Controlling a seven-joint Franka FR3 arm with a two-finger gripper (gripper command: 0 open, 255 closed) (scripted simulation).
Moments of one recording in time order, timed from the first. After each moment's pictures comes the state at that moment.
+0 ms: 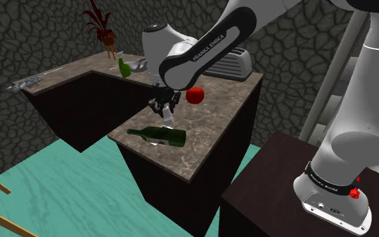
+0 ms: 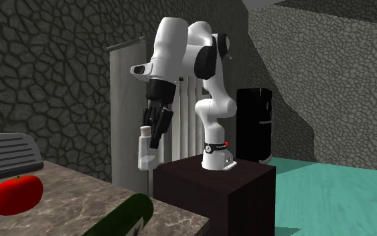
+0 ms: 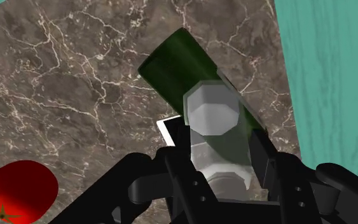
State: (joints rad) arm 0.03 0.12 0.37 -2.07 -0.26 2.33 0.76
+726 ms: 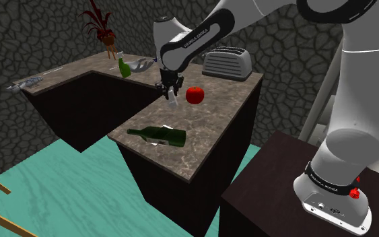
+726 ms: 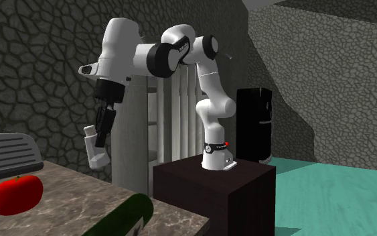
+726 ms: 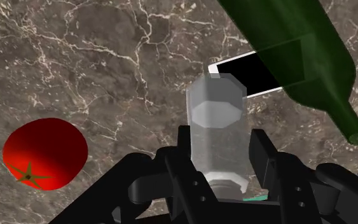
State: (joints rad) arm -0.08 0.30 0.29 -1.83 -0.25 2.29 0.54
